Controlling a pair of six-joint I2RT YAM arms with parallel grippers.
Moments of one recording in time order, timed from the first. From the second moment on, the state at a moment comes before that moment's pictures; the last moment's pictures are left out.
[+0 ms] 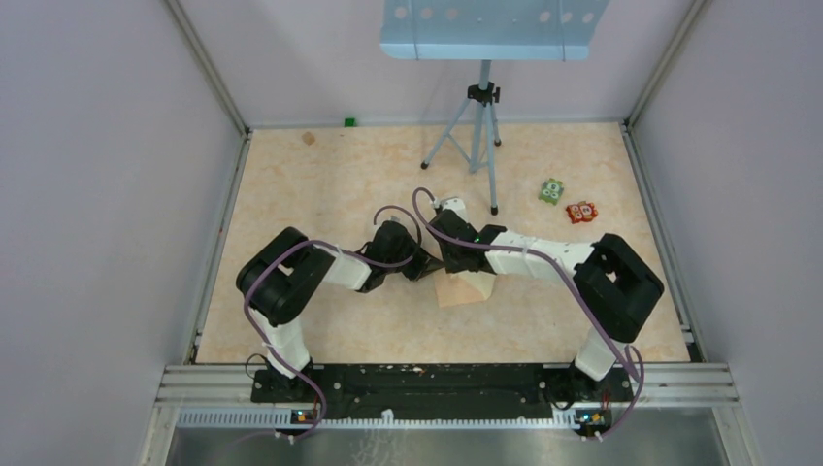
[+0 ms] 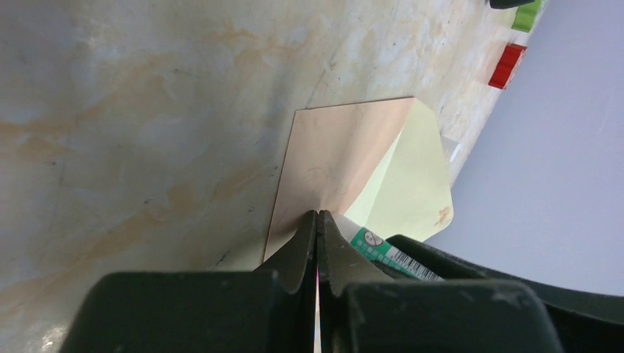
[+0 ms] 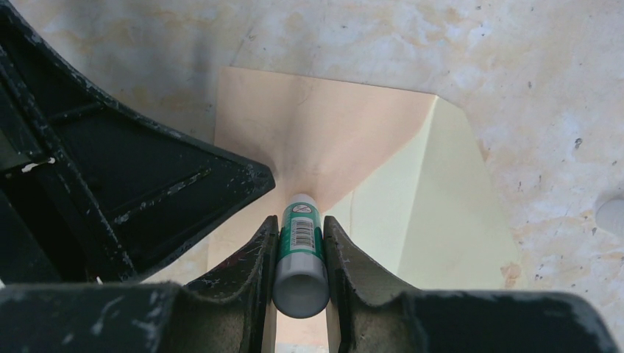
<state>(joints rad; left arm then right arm) -0.65 1.83 0.69 0.48 0.20 -1.35 0.87 1.70 1.07 -0.39 0.34 0.48</state>
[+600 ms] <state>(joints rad) -0.65 1.83 0.69 0.47 0.19 -1.38 0.90 1.67 1.05 -0.42 0.32 0.50</state>
